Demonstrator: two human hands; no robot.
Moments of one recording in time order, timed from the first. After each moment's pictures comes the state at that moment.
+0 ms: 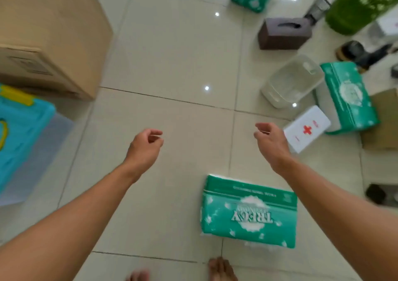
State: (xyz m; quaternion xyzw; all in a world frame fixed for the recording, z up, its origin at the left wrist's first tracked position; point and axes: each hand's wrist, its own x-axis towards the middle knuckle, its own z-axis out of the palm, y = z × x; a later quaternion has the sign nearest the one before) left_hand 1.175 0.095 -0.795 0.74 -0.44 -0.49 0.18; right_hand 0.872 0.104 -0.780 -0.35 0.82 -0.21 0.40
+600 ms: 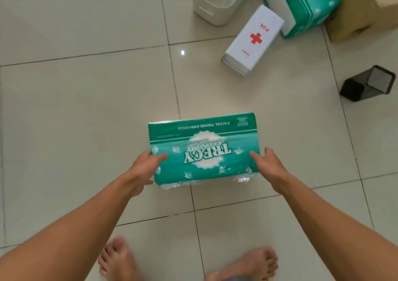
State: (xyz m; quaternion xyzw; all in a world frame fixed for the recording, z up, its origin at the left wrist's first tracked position) left_hand 1.023 0.265 -0.904 0.72 -0.32 -0.61 -0.07; right_hand 0.735 0.381 -0.923 -0.11 0.85 -0.13 0.50
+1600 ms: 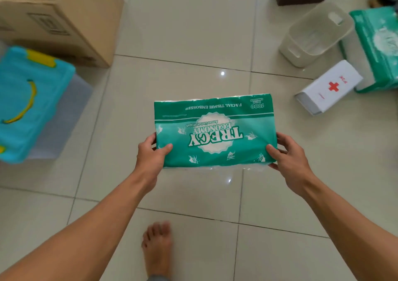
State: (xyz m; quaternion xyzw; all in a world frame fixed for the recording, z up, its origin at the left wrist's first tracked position) left_hand 1.195 0.247 -0.838 0.72 -0.27 -0.56 0.32; right_hand 0.880 0.280 -0.834 -0.24 0.73 -0.33 0.55
